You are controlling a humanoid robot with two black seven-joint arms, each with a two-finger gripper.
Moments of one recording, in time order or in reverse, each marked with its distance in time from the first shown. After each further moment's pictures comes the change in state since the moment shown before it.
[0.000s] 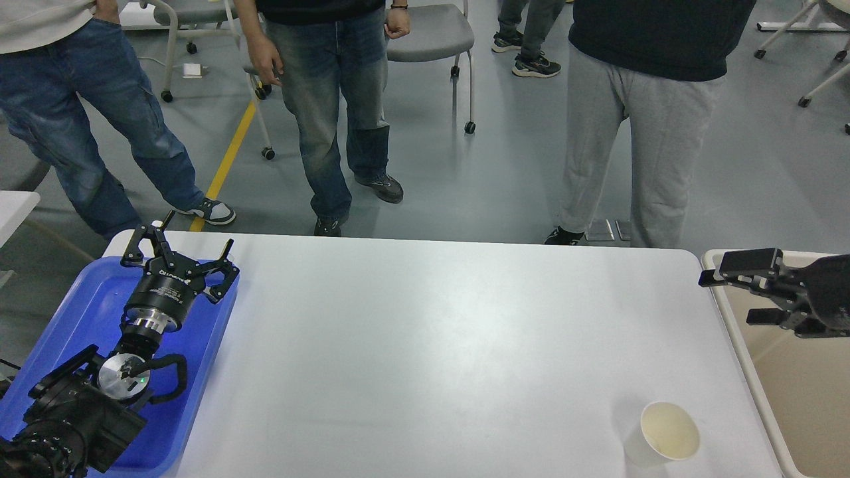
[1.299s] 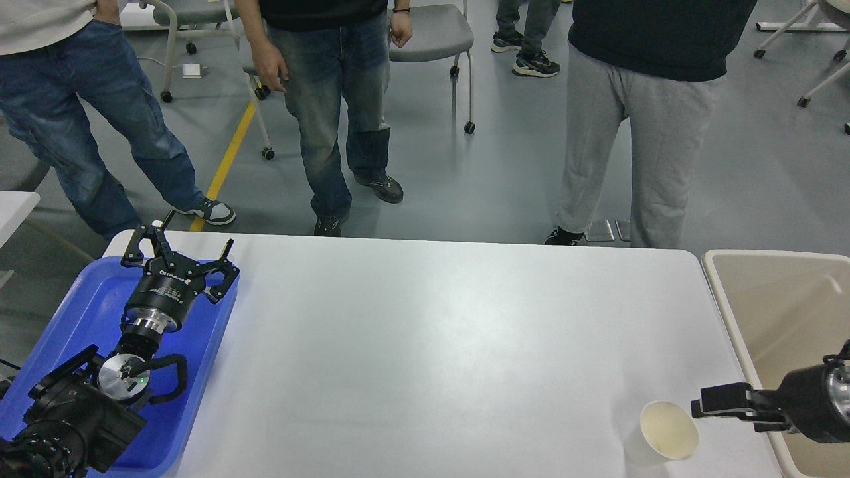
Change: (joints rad) left arm 0.000 0.000 0.000 0.000 0.000 0.000 -0.001; right arm -0.183 -0.005 -0.105 0.201 -0.311 -0.077 0.019
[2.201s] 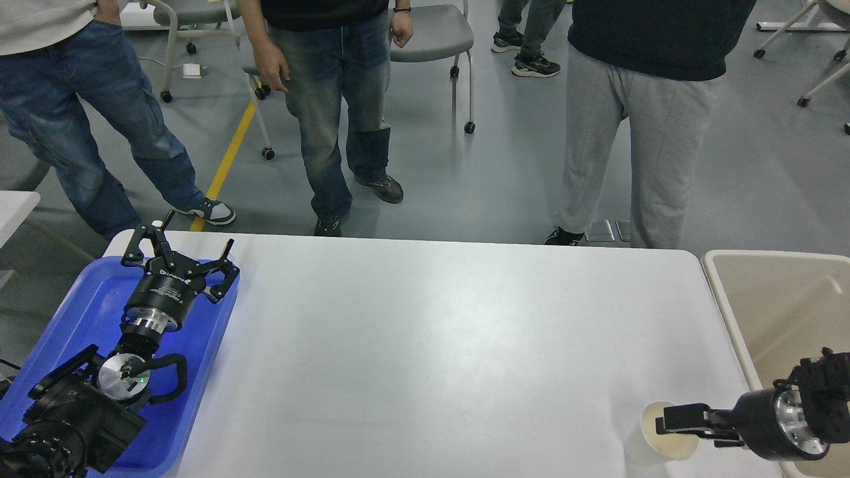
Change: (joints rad) left arm 0.000 0.000 0.000 0.000 0.000 0.000 0.000; right arm -0.090 0.156 0.016 -0.098 -0.087 -0.071 0.018
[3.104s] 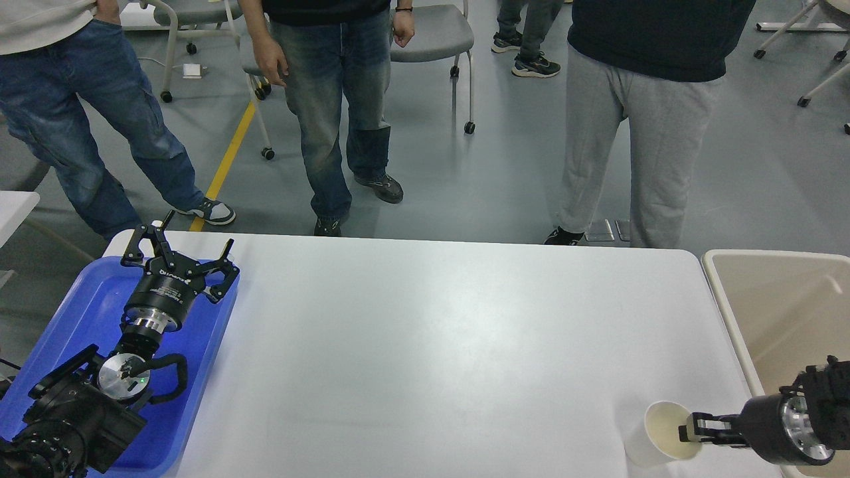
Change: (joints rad) left arm 0.000 0.000 0.000 0.000 0.000 0.000 0.000; right arm -0.024 0.008 -0.004 -0.065 -0.102 -0.023 0.093
